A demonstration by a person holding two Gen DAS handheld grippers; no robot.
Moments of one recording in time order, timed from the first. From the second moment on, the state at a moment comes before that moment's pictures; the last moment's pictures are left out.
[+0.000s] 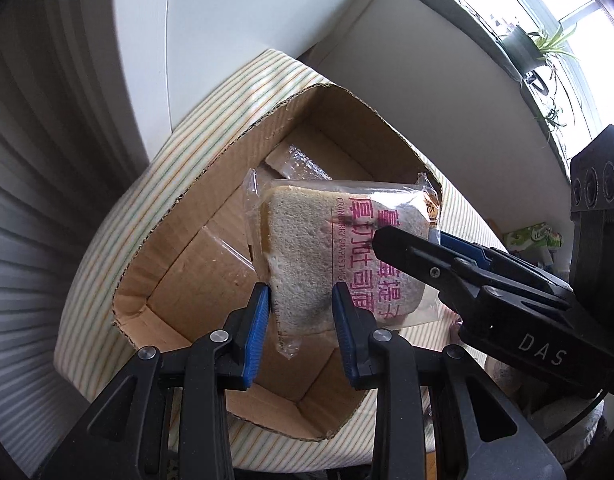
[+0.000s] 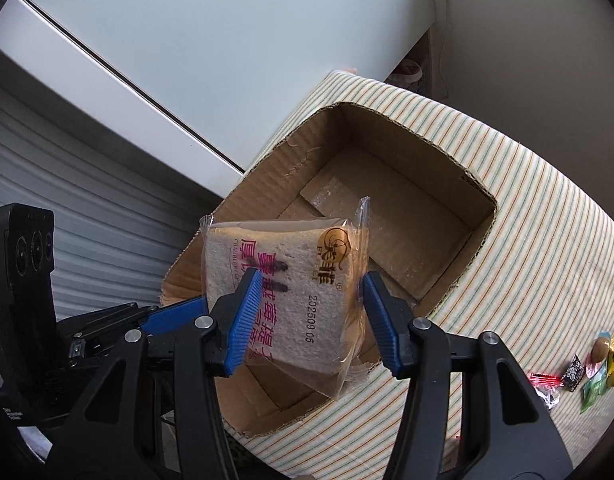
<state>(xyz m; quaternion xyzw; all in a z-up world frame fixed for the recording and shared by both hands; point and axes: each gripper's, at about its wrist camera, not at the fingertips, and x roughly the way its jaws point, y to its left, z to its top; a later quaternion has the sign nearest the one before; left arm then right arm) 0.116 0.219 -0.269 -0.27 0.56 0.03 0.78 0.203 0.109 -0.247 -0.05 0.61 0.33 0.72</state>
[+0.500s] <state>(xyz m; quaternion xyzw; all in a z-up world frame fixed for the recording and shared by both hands) 0.115 0.207 -0.260 -0.21 0.56 0.03 0.80 0.192 0.100 -0.232 -0.08 0.58 0.31 0.75</state>
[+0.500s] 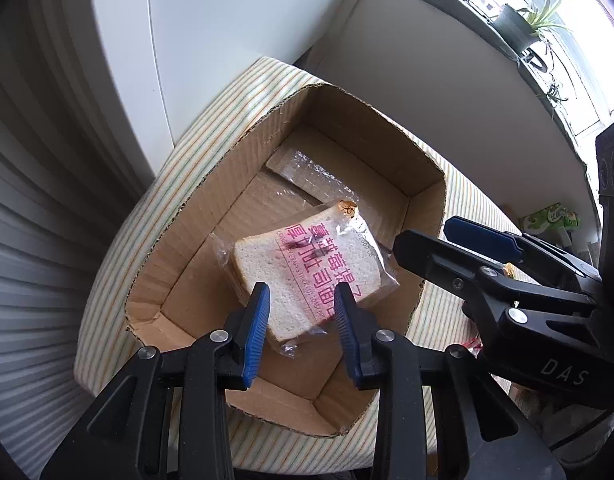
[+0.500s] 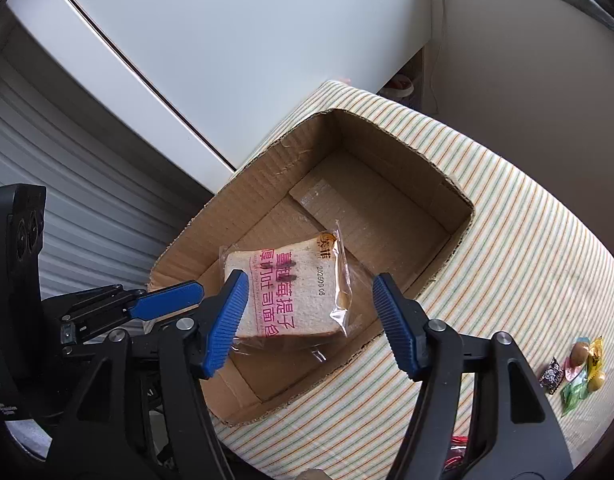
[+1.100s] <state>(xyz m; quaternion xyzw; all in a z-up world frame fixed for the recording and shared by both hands) 0.122 0.138 -0.233 -0.15 0.54 -0.03 0.83 0.181 0.000 -0.195 -0.08 0.55 0.22 0.80</state>
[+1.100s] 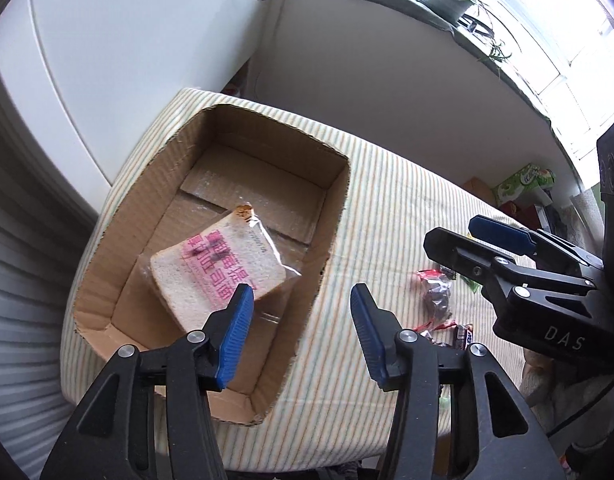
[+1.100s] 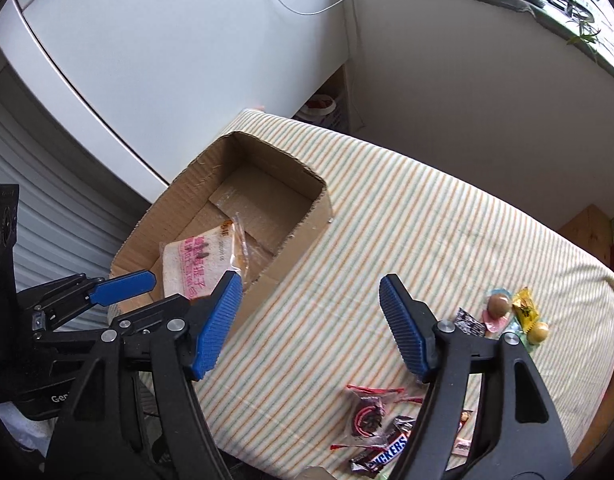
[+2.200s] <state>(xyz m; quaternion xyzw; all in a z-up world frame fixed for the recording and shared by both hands) 0.098 0.008 -0.300 -0.14 0.63 -0.13 0.75 0.101 -0.211 -0.257 0.02 0.64 0.07 0.76</state>
